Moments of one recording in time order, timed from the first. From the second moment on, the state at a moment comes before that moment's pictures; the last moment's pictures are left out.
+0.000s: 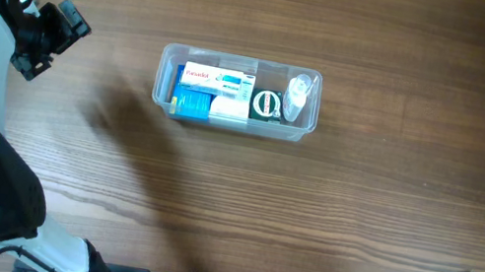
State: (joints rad) left arm 0.37 1.78 1.53 -0.98 0.23 -0.45; right arm 0.49 0.22 1.32 -1.34 0.39 0.50
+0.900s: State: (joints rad) left arm 0.37 1.78 1.53 -0.98 0.23 -0.45; right arm 0.49 0.02 0.36 -0.16 -0.22 0.44
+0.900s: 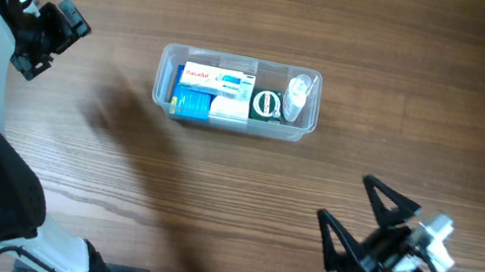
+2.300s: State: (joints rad) left arm 0.37 1.78 1.53 -0.98 0.23 -0.45; right arm 0.49 0.06 0.01 0.01 -0.17 0.44
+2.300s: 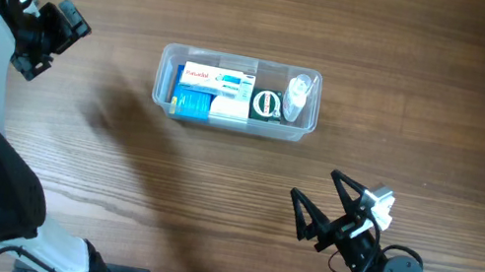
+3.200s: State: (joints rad) left arm 0.37 1.78 1.53 -0.98 0.23 -0.45; right arm 0.11 0.02 0.01 0.00 -0.08 0.27
